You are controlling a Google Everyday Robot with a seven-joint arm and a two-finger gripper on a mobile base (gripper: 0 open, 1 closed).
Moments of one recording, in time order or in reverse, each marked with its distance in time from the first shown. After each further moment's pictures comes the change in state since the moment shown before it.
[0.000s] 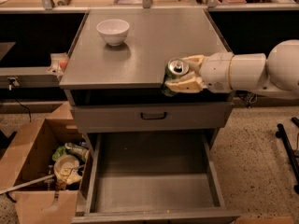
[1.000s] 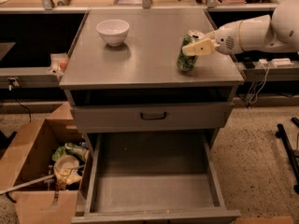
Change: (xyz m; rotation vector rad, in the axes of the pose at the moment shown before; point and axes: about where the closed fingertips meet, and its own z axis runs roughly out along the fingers) arm 0.025 -0.139 0.006 0.016 0.086 0.393
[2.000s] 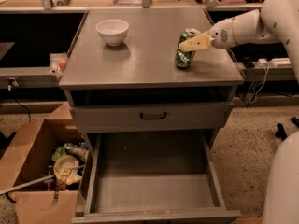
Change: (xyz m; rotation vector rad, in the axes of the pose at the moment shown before) arm 0.006 -0.043 0.022 -0.001 0.072 0.121
